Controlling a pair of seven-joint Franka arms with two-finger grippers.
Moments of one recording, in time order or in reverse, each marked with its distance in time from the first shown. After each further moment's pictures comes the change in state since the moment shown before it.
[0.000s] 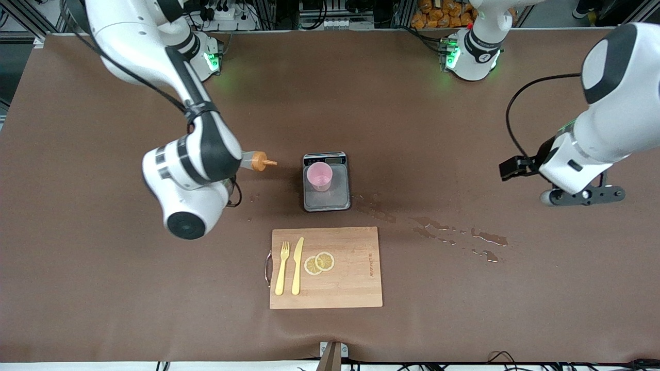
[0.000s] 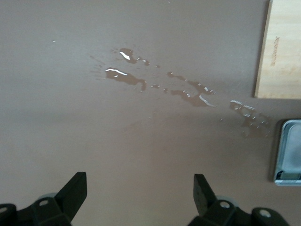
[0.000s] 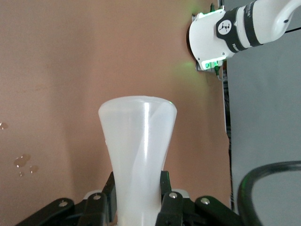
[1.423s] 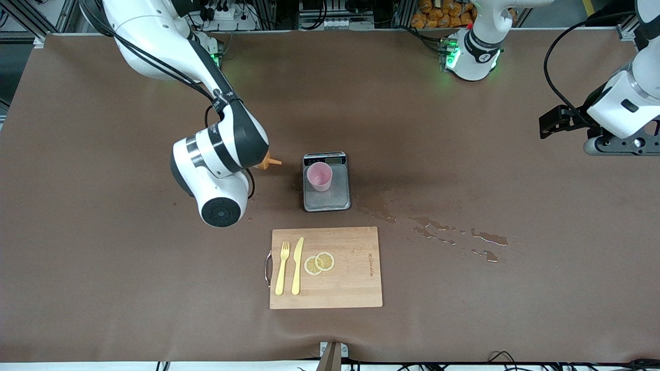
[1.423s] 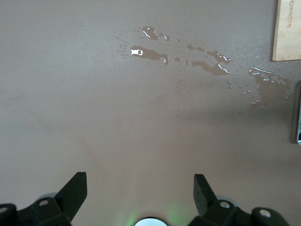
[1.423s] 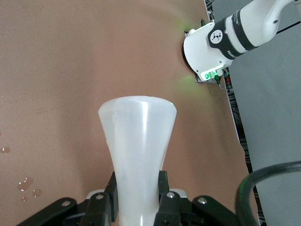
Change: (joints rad) left arm -0.187 -0.173 0.275 -0.060 -0.029 -0.126 0.166; right arm 0.047 0.002 -0.003 0.000 -0.083 -0.009 0.105
